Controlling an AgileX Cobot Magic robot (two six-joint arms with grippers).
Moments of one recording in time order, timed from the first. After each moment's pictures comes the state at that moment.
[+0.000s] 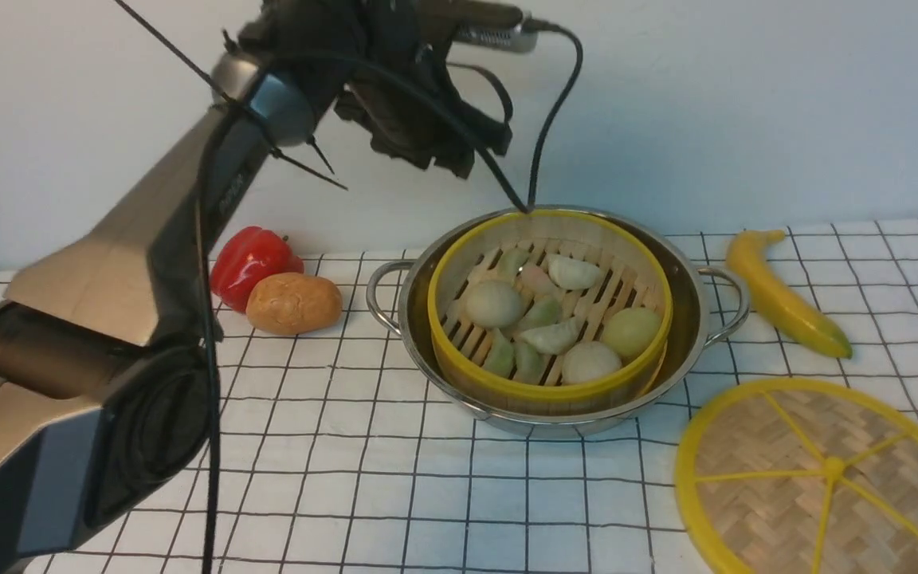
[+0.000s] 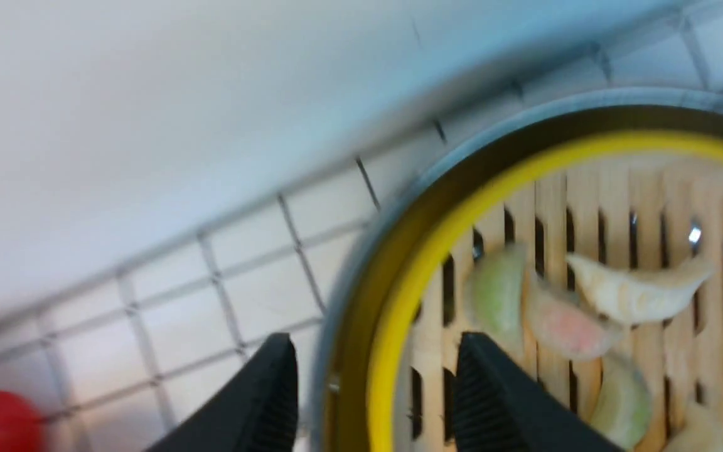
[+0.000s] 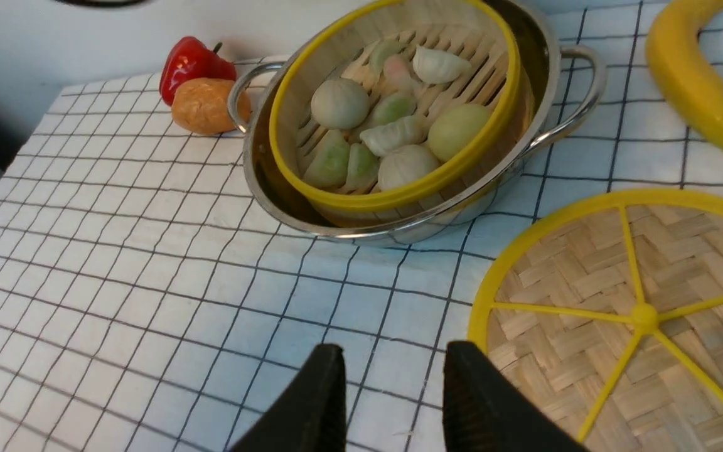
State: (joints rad) right arm -0.04 0.61 -0.69 0.69 1.02 -0.23; left arm -0.38 2.36 -2.53 0.04 1.21 0.02
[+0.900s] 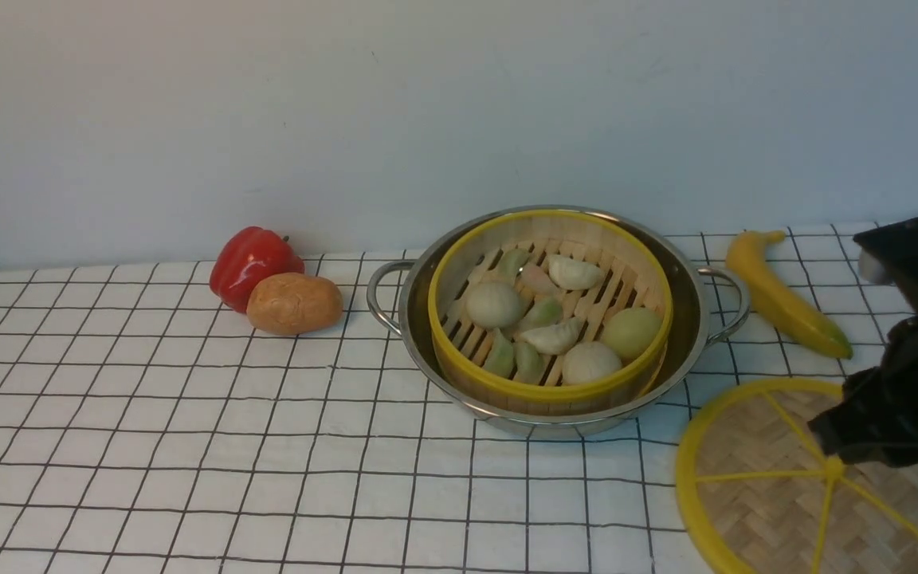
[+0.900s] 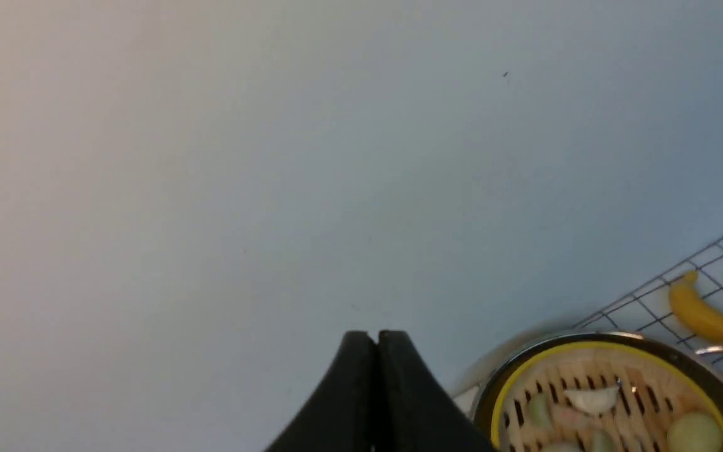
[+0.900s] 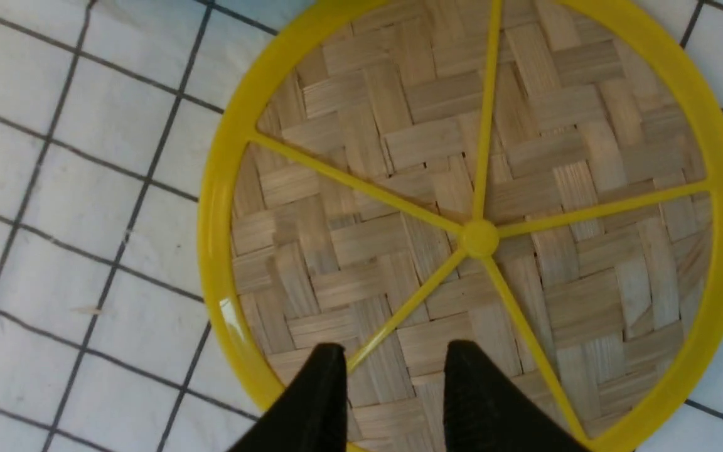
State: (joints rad) right arm 0.30 1.38 -0.94 0.03 0.97 0.09; left arm -0.38 1.38 -2.15 0.11 1.22 0.22
